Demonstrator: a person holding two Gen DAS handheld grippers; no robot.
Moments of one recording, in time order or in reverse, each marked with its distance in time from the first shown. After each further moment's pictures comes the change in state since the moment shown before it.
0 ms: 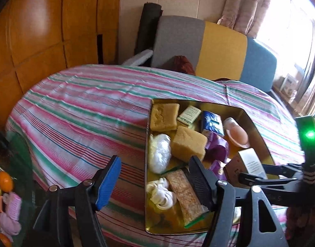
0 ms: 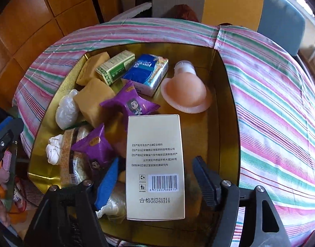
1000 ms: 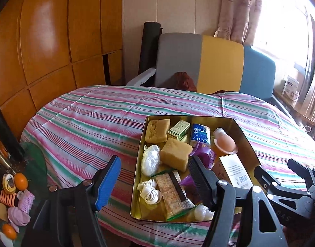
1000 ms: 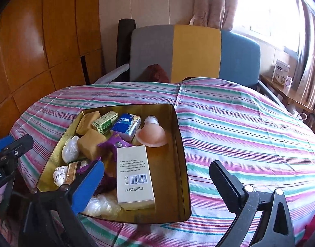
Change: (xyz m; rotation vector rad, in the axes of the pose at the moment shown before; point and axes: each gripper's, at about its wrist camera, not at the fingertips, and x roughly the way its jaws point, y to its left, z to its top) left arm -0.053 -0.036 -0.007 0.013 -0.109 0.050; right arm -0.083 -0.005 -0.050 0.094 -0.448 -0.151
